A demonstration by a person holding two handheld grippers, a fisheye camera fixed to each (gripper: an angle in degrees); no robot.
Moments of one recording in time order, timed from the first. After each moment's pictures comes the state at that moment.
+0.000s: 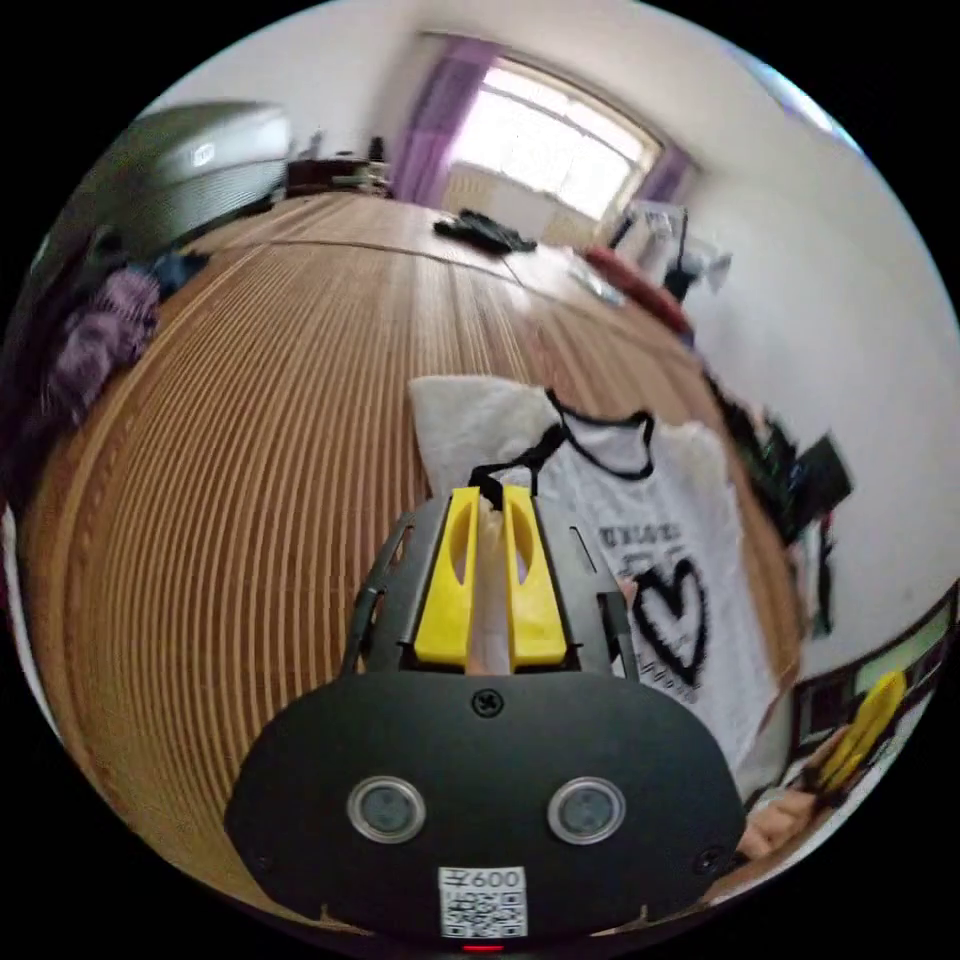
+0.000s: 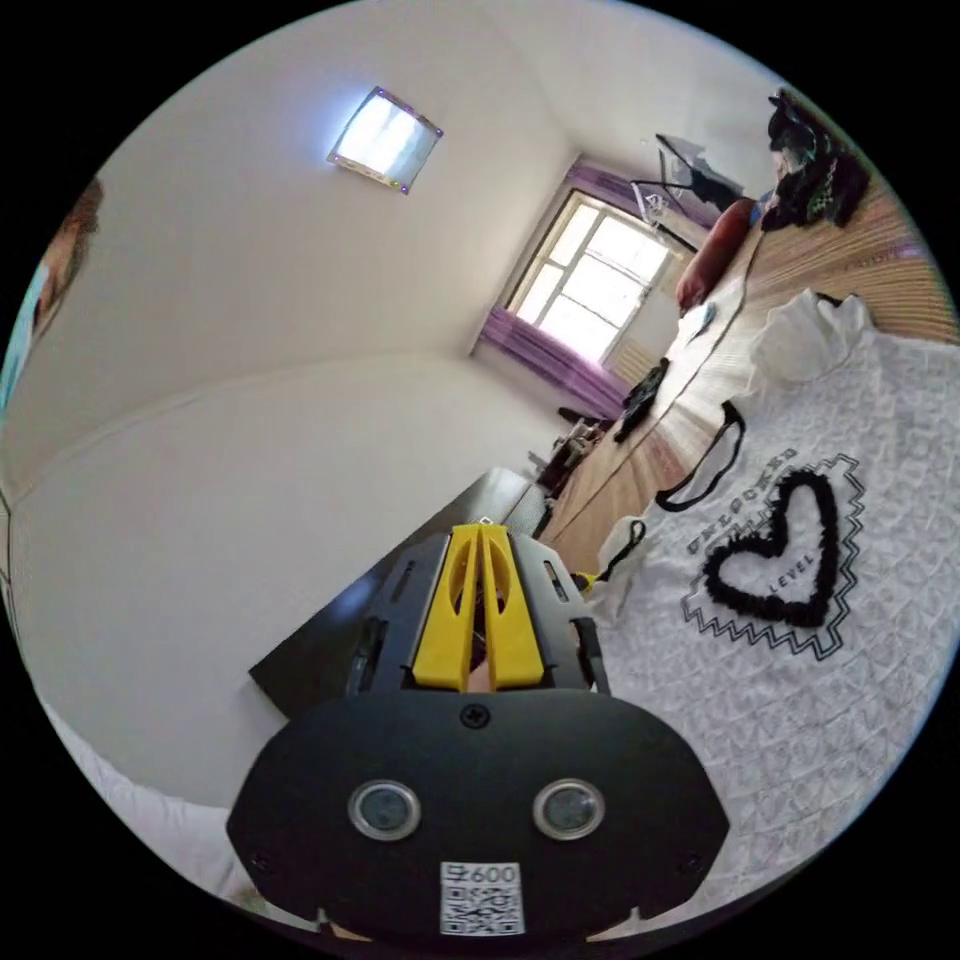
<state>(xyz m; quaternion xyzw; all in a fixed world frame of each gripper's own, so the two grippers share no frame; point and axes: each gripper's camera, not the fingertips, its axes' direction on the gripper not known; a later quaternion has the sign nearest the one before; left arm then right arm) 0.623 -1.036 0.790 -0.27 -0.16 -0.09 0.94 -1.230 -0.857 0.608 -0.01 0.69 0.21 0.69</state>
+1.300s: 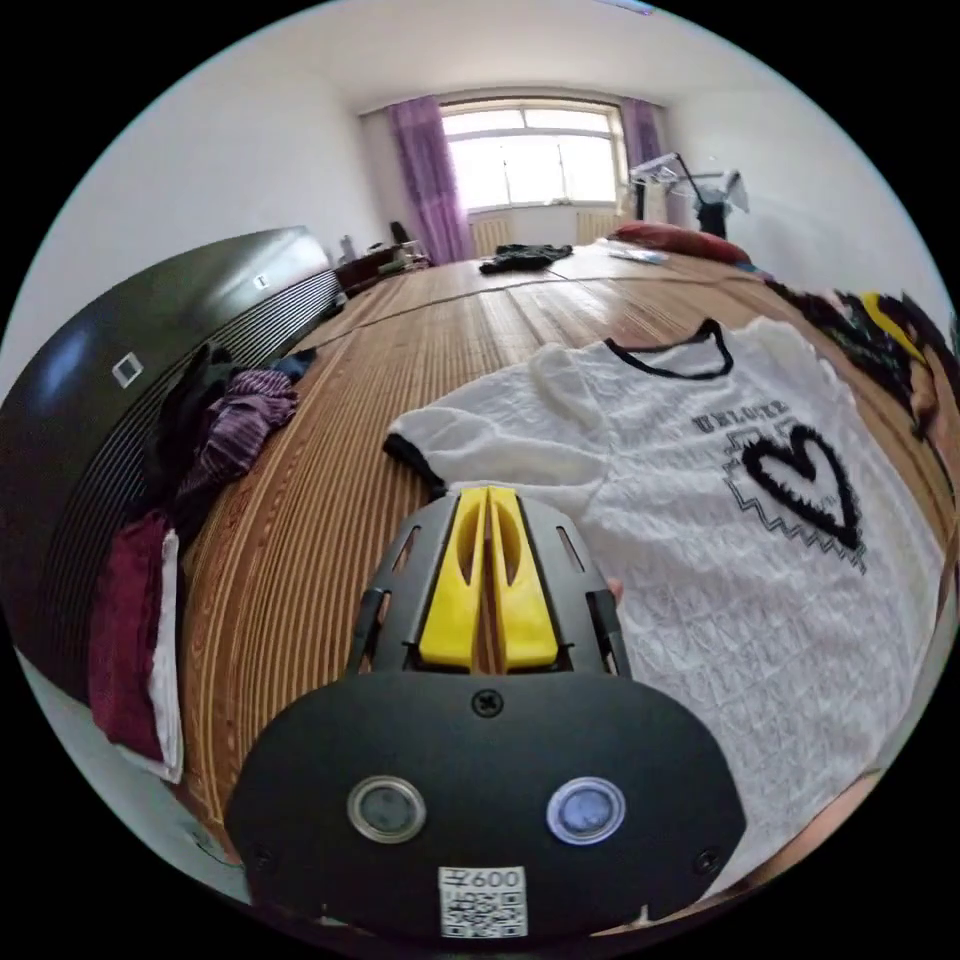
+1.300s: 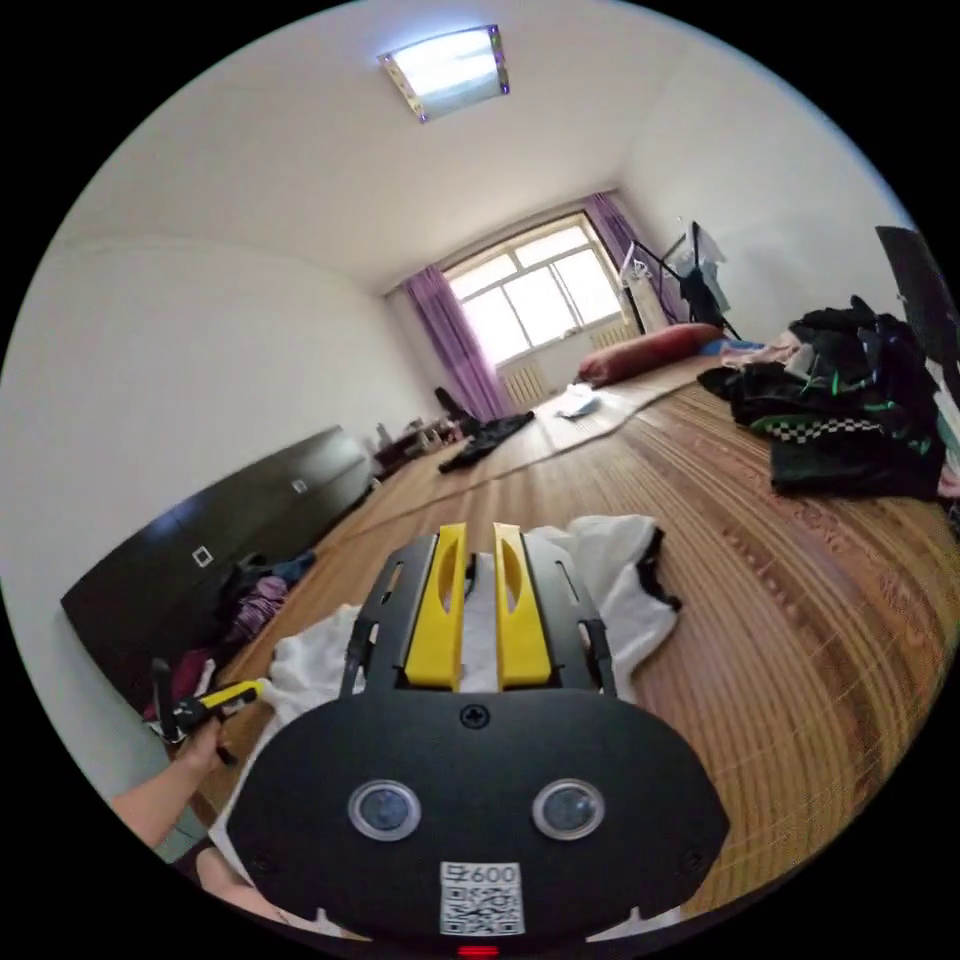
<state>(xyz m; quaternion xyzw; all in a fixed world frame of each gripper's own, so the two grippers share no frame) 0.981 -0.872 0.963 -0.36 -0.33 0.29 0.82 -0.899 -1.015 0.391 -0.28 0.81 0.21 0.47</state>
